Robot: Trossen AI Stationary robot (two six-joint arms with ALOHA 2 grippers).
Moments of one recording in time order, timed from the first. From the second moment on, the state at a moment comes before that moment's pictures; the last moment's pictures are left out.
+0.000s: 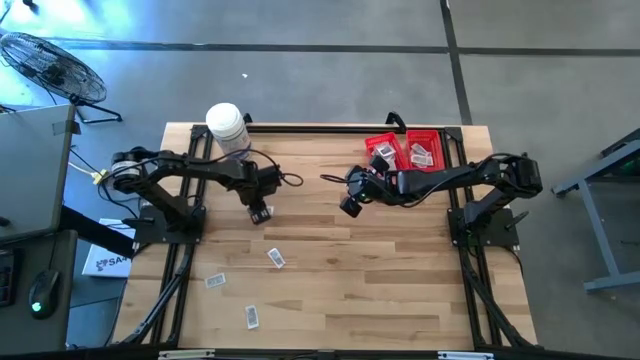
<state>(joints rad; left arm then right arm) 0.31 1.55 0.75 -0.69 0.00 -0.16 -0.07 1.57 1.00 -0.32 0.50 0.31</state>
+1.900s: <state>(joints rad) -0.14 1.42 0.75 0.04 -0.78 -0.23 -0.07 1.78 1.00 0.43 0.13 0.23</state>
